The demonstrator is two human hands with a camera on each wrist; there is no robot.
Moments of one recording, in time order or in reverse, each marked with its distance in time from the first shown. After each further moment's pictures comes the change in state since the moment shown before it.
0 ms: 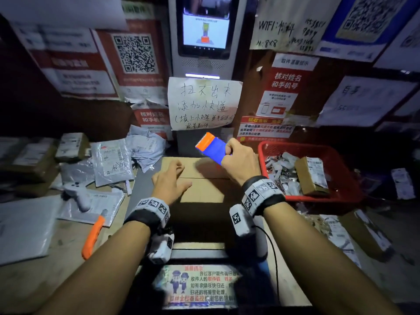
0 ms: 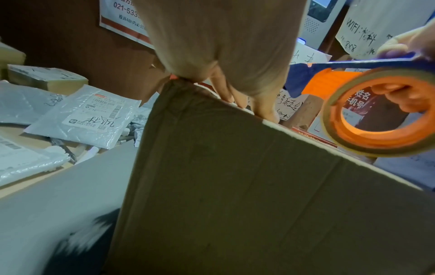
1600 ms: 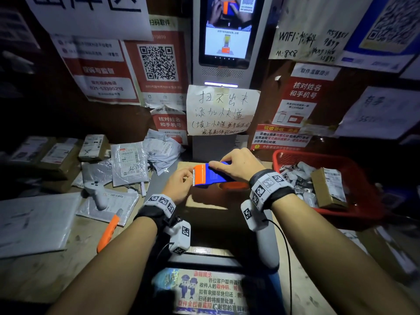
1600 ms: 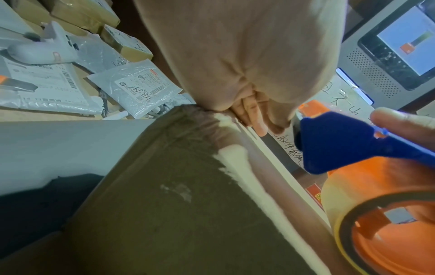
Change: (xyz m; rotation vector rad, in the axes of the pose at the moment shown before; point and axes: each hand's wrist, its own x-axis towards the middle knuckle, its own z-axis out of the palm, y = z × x) left_hand 0.008 -0.006 -0.019 -0.308 -0.068 -0.067; right_hand 0.040 -0.002 0.023 -0.196 -0.259 -0.346
